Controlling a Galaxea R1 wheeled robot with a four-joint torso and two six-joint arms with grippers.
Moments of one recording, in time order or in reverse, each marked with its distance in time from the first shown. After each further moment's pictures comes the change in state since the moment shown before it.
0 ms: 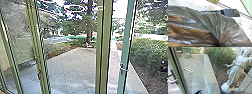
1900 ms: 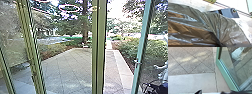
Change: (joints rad) left arm 0.000 0.014 0.000 0.001 -0.001 0.001; right arm -0.341 0.065 0.190 0.357 -0.117 -0.037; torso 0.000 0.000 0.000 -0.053
